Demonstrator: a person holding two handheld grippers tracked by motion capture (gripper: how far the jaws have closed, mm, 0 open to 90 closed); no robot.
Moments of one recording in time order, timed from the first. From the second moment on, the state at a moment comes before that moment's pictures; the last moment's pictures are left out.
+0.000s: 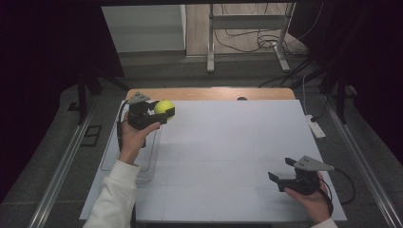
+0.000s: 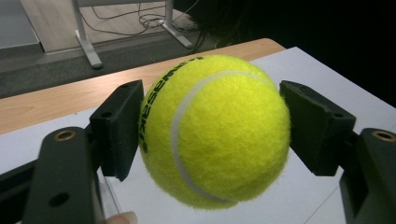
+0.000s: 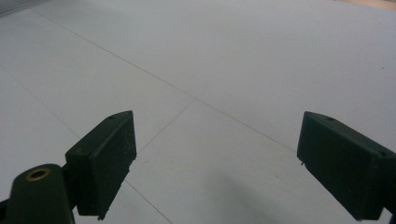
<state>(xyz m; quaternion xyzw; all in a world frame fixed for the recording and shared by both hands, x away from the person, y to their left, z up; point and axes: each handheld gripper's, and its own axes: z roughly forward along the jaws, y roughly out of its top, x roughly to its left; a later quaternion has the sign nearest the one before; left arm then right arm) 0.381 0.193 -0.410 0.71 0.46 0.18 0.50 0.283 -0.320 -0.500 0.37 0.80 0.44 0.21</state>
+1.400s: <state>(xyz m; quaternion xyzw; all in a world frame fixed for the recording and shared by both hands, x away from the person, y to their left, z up) 0.384 0.234 -0.410 0.67 0.50 0.20 0.51 0.282 -0.320 -0.500 0.37 0.80 0.43 0.21</state>
